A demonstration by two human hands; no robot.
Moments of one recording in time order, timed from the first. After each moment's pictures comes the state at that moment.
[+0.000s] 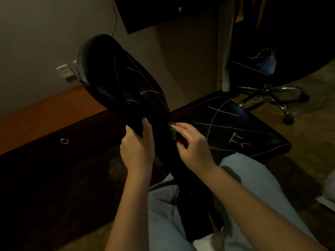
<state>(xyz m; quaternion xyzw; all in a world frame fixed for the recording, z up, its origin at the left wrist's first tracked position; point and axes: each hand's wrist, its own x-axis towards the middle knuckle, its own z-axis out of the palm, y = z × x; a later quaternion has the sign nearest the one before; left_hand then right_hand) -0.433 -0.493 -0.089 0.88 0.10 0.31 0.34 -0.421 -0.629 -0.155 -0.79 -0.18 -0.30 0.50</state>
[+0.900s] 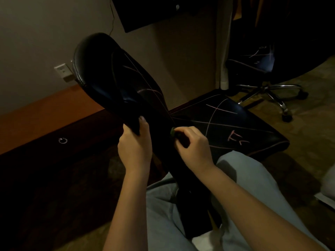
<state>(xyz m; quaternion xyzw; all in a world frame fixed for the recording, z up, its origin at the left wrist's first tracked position) -0.433 -0.494 -0.089 0.88 0.12 0.29 0.36 -0.423 -0.632 -0.165 -0.79 -0.12 -0.24 0.55</state>
